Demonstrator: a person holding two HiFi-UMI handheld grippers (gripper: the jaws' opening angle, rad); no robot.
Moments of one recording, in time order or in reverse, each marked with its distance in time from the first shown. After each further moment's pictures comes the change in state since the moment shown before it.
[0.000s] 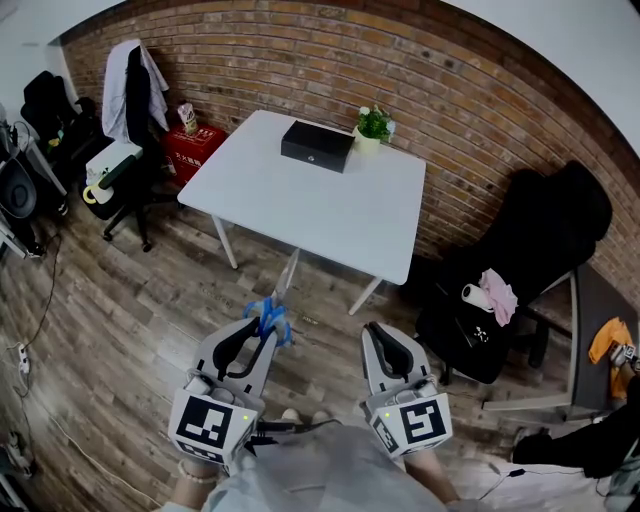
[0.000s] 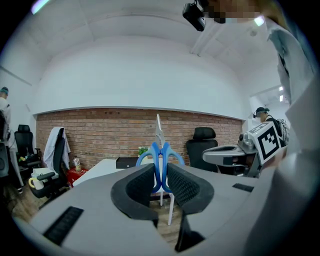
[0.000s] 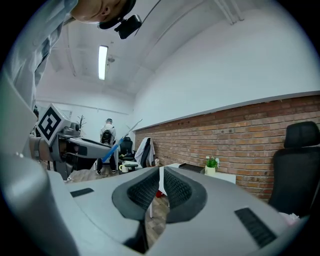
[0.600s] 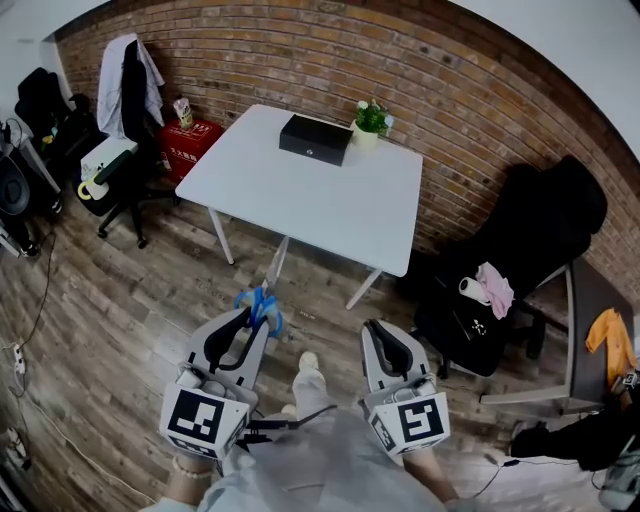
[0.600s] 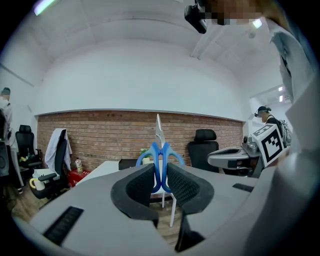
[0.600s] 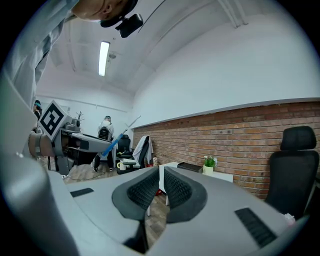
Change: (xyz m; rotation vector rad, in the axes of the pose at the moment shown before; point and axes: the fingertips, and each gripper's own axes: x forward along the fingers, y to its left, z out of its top) left arm -0.018 0.020 -0.004 0.008 -0.003 0.018; right arm -0.004 0.019 -0.008 -0.023 0.016 -0.033
